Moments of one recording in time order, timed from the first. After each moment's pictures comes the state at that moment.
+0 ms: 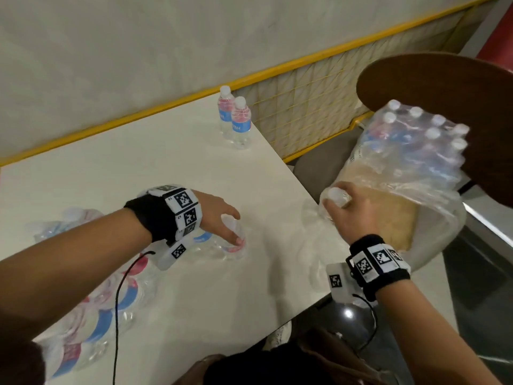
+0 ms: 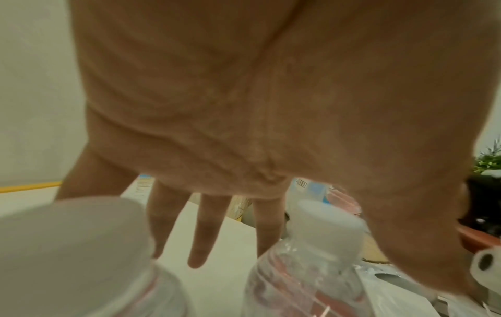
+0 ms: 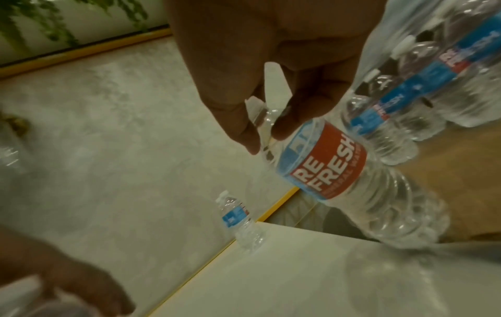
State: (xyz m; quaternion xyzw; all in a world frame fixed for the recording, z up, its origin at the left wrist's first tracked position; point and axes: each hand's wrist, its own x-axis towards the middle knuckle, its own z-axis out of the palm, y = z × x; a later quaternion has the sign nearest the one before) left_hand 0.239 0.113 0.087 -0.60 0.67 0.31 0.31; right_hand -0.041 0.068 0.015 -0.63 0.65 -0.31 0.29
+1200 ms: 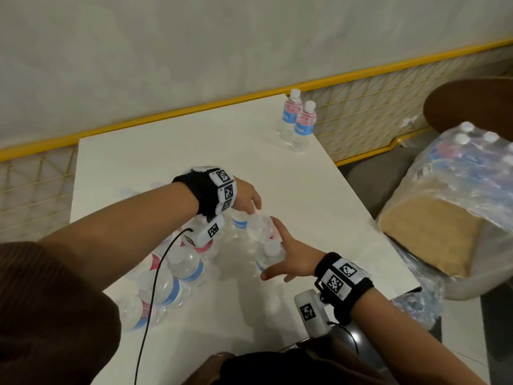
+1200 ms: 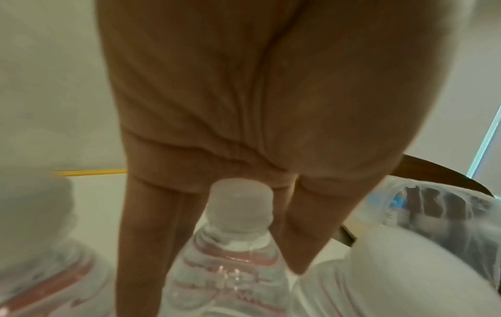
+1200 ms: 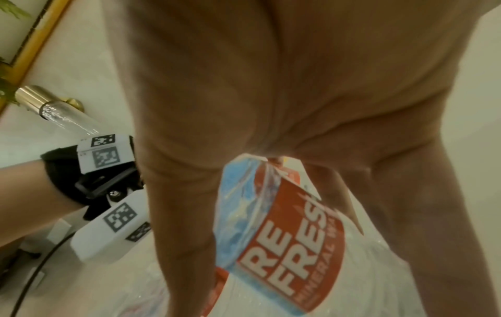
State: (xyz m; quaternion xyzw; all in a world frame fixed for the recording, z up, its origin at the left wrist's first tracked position) left_hand 0.321 0.143 0.098 -0.63 0.66 0.32 0.25; right_hand 0.138 0.169 0.012 -0.69 0.40 0.12 0.59
